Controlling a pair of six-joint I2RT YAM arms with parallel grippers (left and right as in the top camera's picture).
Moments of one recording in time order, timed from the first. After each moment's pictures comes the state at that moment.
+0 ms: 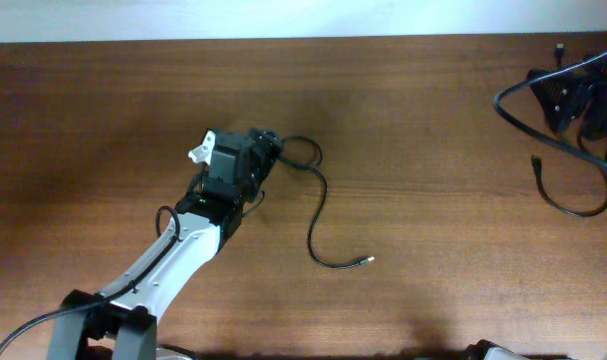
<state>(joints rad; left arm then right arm) -0.32 1.51 0.82 0.02 -0.04 -1.27 -0.47 1.41 1.82 -1.02 -0.89 -0.25</state>
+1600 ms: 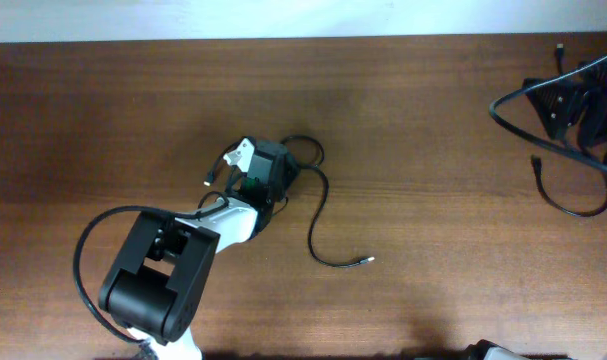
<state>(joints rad) -0.42 1.87 0.85 0.28 -0.10 -1.20 -0.47 1.41 1.82 -1.07 -0.89 -0.30</state>
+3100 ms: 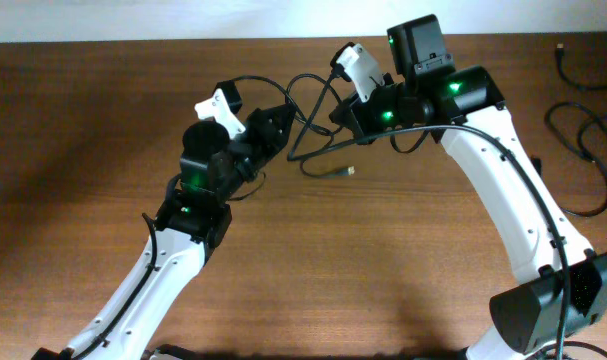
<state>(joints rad) -0.32 1.33 0.87 0.28 0.30 -1.09 0.34 1.80 1.82 -0.96 -0.52 -0.28</state>
